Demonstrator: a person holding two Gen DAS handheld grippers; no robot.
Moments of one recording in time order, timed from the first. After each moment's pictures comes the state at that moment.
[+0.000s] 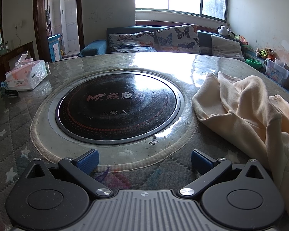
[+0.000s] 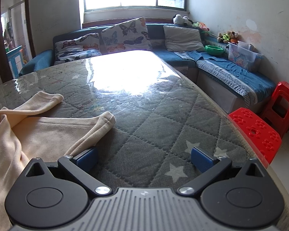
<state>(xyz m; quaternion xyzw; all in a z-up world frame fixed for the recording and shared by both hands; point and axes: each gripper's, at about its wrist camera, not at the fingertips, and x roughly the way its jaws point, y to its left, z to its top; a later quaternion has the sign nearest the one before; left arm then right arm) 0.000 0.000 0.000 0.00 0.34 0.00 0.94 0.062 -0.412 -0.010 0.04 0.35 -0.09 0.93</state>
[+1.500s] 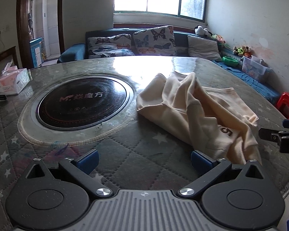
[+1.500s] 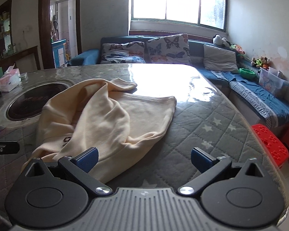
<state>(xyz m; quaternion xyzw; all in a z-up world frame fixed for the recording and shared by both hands) -0.063 -0.052 0.028 0.00 0.33 -0.07 0.94 -0.097 -0.350 0.029 -0.01 0.31 0.03 0.95</state>
